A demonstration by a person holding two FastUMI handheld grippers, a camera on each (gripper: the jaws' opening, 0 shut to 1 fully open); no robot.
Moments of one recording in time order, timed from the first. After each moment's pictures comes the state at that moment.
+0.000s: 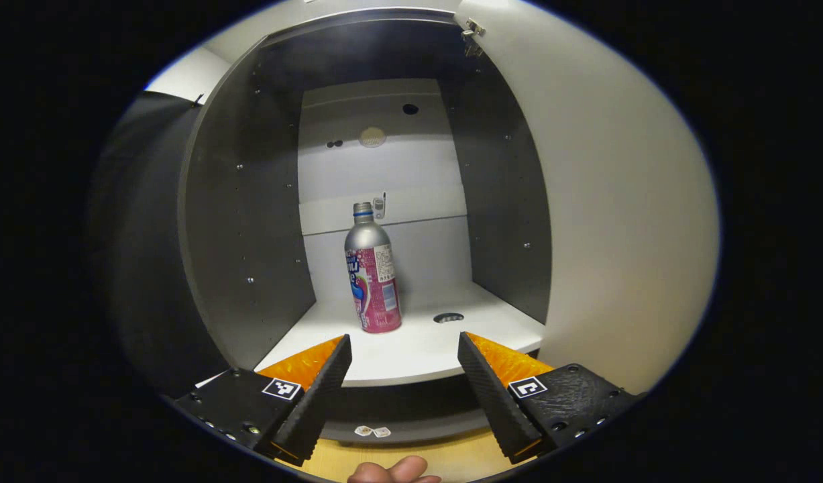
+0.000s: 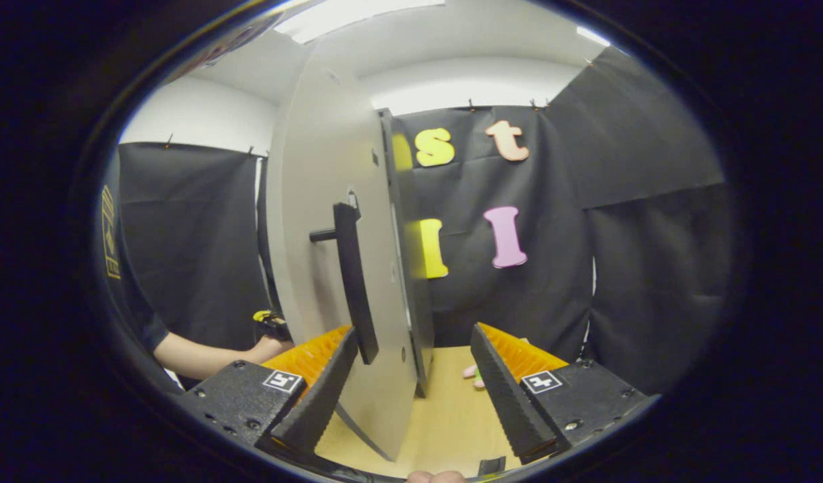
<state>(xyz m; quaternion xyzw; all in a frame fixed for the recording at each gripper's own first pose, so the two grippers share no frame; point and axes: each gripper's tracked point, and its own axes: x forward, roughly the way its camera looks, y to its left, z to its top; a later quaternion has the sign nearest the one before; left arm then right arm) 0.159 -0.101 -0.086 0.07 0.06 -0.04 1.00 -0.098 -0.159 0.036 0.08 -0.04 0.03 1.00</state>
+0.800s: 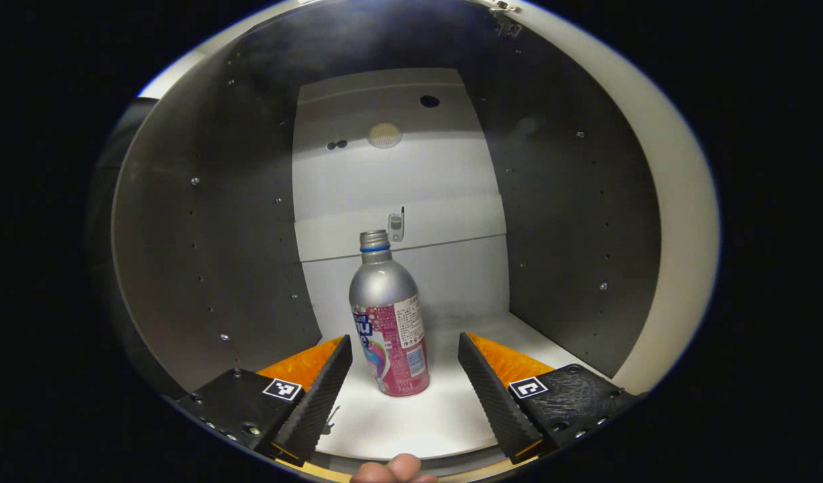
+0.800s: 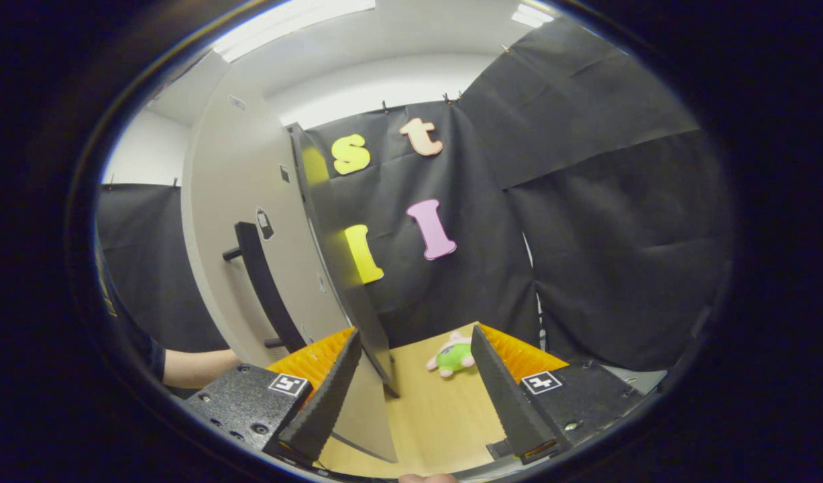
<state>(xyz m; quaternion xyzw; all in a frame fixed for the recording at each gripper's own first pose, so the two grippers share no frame) 0.262 -0.086 -0.059 0.05 0.05 -0.02 1.00 -0.102 -0.213 0.019 0.15 -0.03 -0.10 0.98</state>
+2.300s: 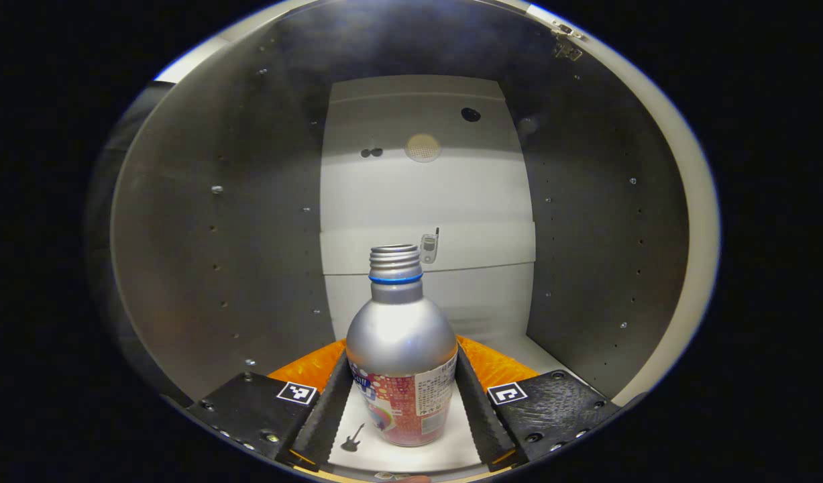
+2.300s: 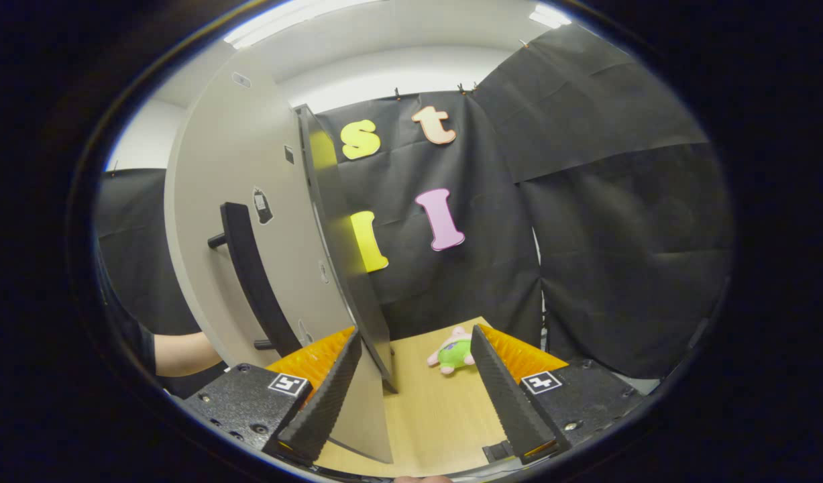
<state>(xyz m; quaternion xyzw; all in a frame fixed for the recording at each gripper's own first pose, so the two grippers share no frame) 0.252 -0.038 -0.024 0.03 0.04 0.02 1.00 -0.080 -0.210 0.018 0.13 -0.01 -0.07 0.99</state>
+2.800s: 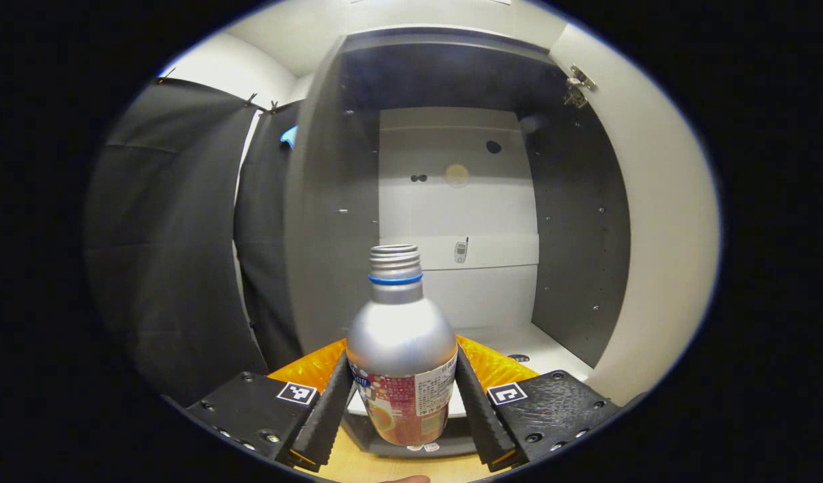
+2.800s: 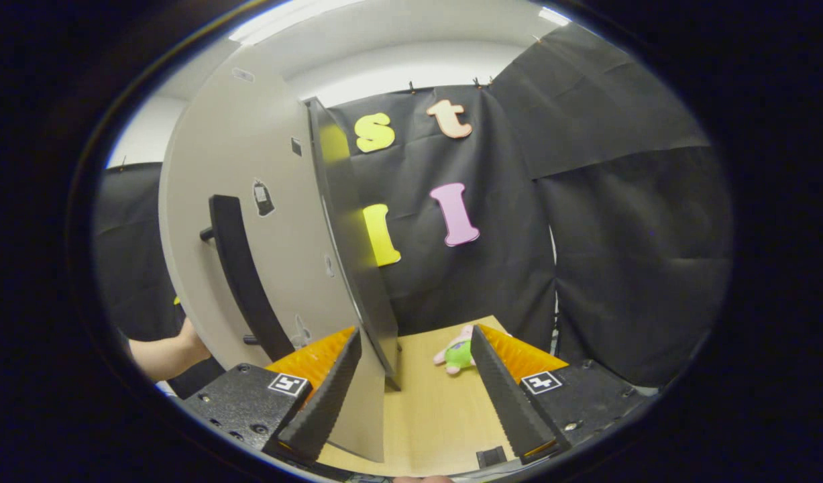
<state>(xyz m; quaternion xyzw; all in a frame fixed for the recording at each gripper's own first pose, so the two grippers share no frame) 0.120 0.015 -0.009 0.01 0.03 0.05 1.00 -0.059 -0.218 0.009 0.12 0.01 -0.04 0.99</state>
